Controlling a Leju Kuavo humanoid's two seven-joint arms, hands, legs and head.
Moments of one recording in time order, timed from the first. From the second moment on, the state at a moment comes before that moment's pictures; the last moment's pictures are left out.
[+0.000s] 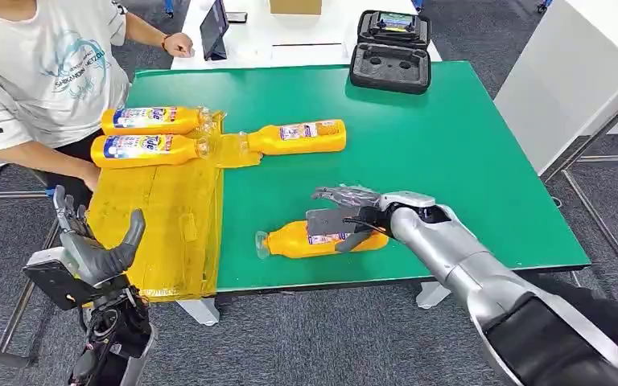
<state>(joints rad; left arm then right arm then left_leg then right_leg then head) -0.16 -0.06 -0.13 -1.33 0.04 0.69 -0.70 -0.86 -0.11 0.85 -0.67 0.43 0.39 -0.29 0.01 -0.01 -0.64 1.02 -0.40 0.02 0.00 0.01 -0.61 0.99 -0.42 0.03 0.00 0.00</state>
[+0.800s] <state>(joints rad) -0.14 -0.06 -0.13 -1.30 0.05 0.70 -0.70 -0.82 -0.13 0.89 -0.63 0.46 0.36 -0.30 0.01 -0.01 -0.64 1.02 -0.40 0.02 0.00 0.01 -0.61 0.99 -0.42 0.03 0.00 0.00</state>
